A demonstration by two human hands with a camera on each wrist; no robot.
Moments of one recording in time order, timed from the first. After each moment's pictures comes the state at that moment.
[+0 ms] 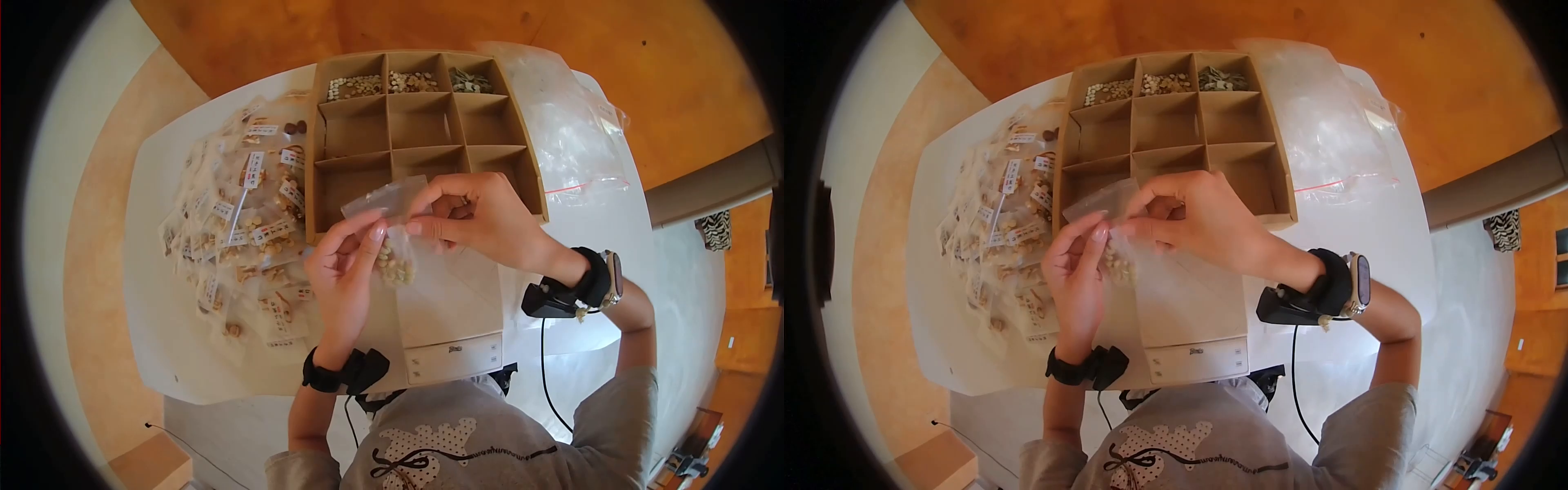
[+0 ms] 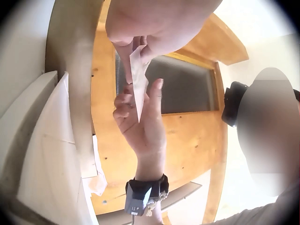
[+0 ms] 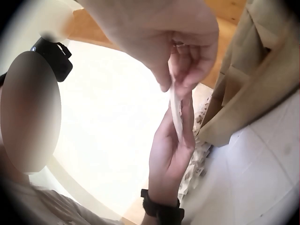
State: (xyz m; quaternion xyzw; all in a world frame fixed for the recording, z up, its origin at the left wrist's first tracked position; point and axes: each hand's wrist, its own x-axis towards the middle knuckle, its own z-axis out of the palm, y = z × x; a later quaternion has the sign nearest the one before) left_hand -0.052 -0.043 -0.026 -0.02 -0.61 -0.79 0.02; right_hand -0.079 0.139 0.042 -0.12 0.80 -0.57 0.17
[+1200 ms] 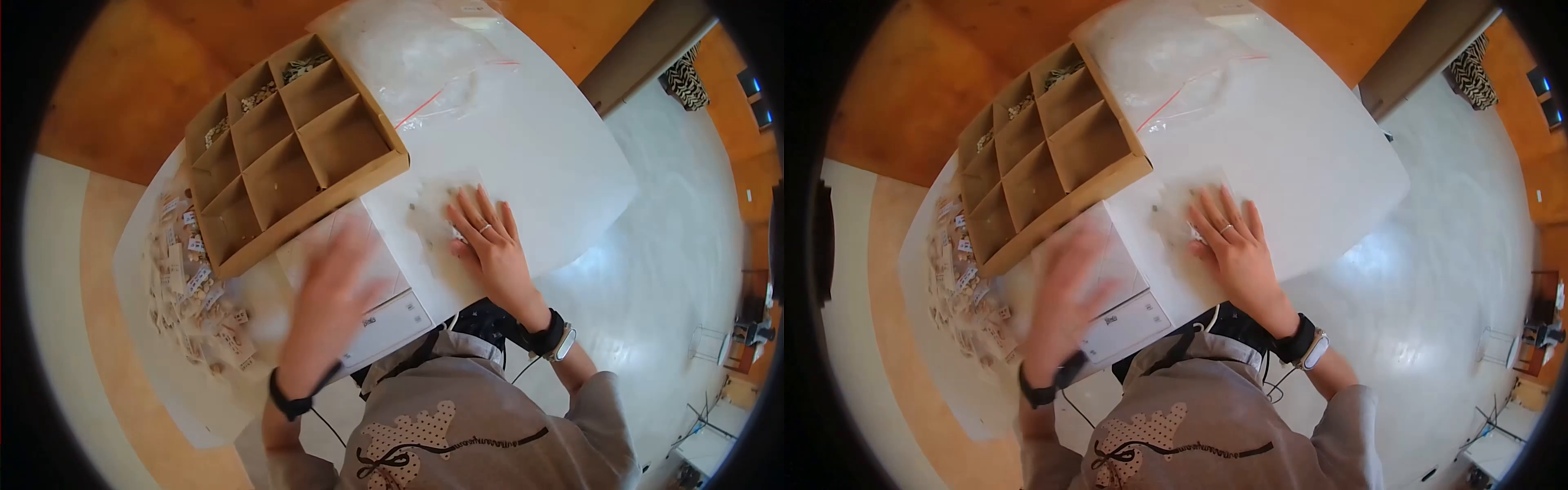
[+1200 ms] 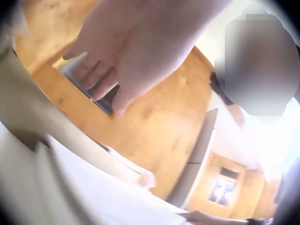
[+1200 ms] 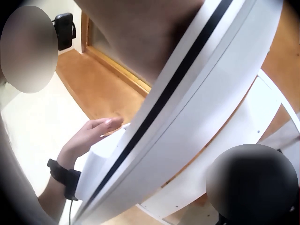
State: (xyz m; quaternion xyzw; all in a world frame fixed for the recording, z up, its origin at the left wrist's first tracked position) left_hand -0.003 0.022 0.018 -0.43 -0.89 -0.17 0.00; right_hand 0.106 0.233 -0.064 0.09 0.97 -0.18 -0.12
